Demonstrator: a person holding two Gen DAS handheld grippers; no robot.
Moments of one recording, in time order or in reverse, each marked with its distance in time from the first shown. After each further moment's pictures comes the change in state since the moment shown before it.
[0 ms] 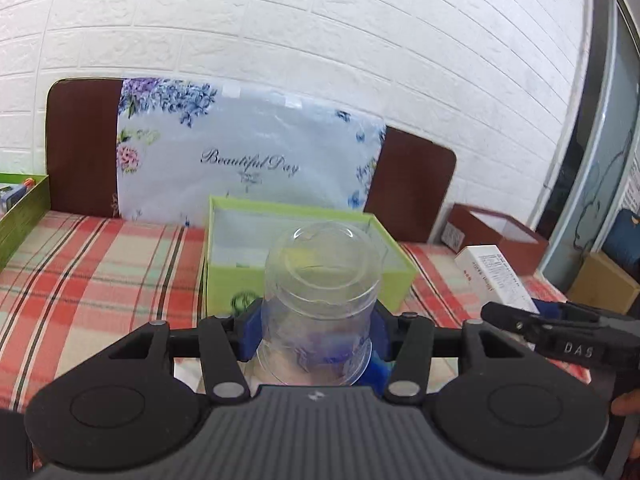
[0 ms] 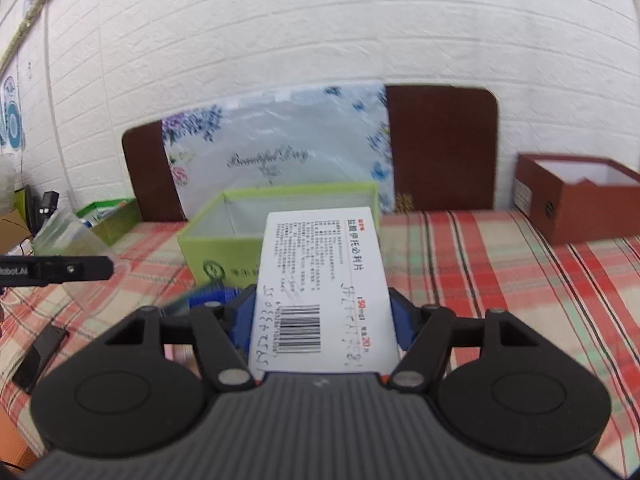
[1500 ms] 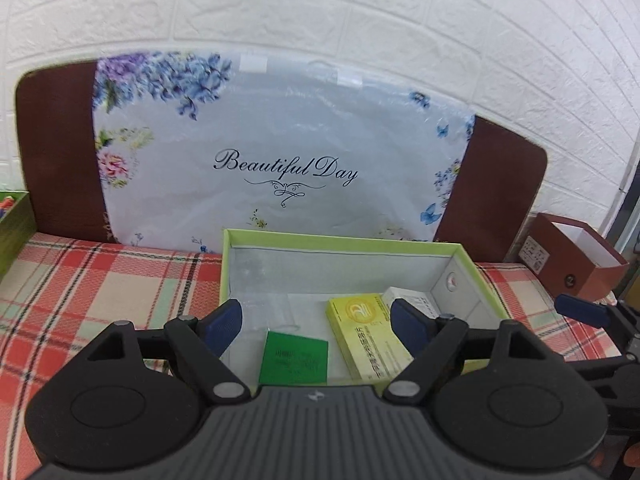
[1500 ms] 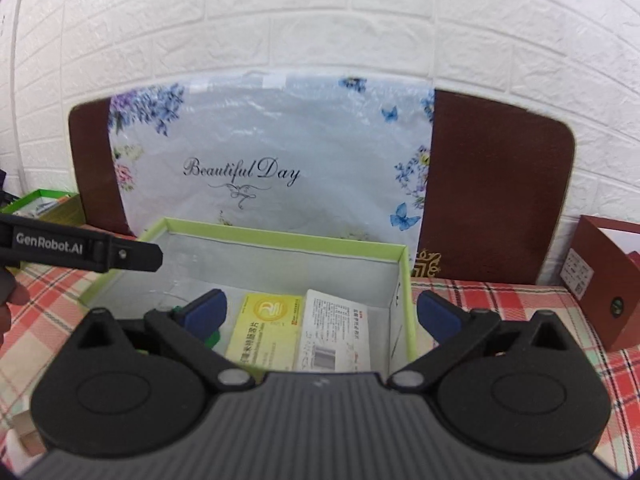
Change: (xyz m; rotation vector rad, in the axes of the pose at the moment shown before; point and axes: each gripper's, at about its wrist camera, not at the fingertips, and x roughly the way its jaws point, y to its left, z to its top) left arm 0.127 0.027 0.061 0.000 0.084 0.129; right arm 0.174 0.013 0.061 -0.119 0.015 -0.073
